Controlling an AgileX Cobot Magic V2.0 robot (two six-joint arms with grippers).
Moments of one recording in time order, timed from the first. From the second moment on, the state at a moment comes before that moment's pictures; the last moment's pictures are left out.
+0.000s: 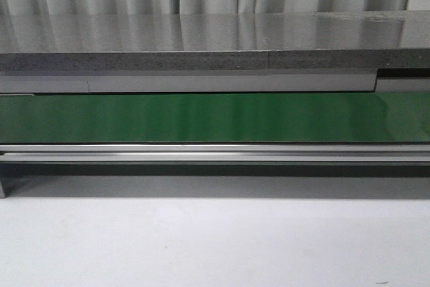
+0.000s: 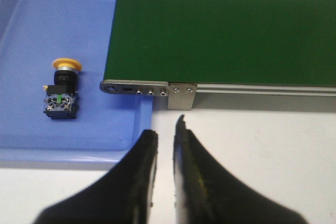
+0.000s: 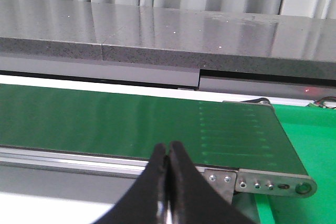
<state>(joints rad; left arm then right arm) -0.07 0.64 -0.63 0.02 0.74 -0.01 0.05 -0.01 0.03 -0.09 0.09 0.10</state>
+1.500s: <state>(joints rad) 0.33 1.48 -1.01 0.06 0.68 0.03 0.05 -0.01 0.03 -0.09 0.09 0.10</state>
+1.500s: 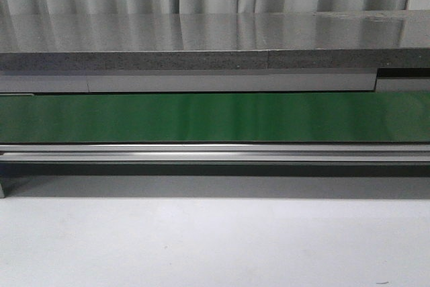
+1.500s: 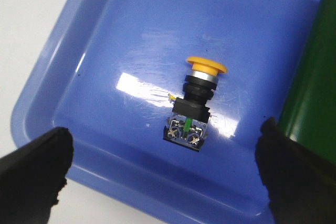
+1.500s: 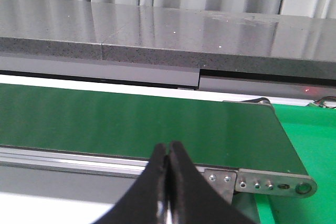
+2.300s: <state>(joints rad) 0.33 1.80 -1.02 0.04 0.55 0.03 0.05 -0.01 0.03 -0.09 0.09 0.10</state>
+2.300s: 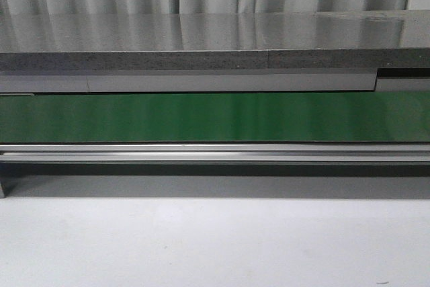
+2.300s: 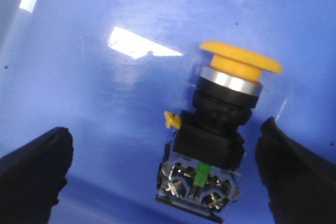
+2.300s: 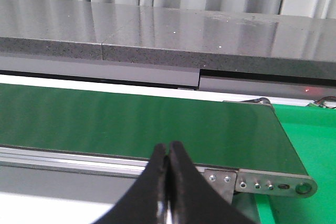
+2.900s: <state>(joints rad) 0.33 1.79 -1.02 0.02 0.54 0.03 0.05 -0.01 0.03 -0.09 0.09 0.10</state>
